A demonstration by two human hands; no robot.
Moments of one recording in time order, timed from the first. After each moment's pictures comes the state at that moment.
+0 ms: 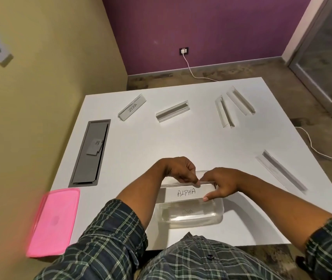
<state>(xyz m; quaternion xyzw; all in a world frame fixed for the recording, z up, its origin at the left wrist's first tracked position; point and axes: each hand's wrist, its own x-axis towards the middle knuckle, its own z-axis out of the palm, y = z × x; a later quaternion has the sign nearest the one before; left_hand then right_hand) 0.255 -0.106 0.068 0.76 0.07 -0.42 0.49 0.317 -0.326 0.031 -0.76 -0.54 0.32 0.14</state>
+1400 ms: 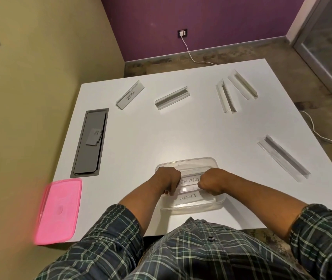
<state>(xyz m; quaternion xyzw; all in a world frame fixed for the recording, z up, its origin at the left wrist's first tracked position) 0.201 -0.102 0.012 0.89 -0.01 -0.44 0.06 0.271 -0.292 0.000 -0.70 -0.63 0.23 -0.25</state>
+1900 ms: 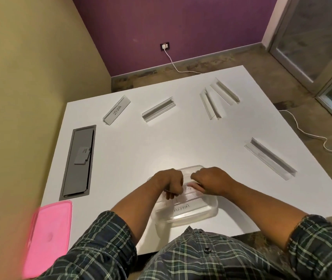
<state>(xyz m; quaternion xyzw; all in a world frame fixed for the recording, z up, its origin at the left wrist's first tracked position) 0.242 -0.127 0.033 0.87 0.00 -0.45 0.17 0.277 -0.323 0.013 -0.86 -0.51 0.09 0.02</state>
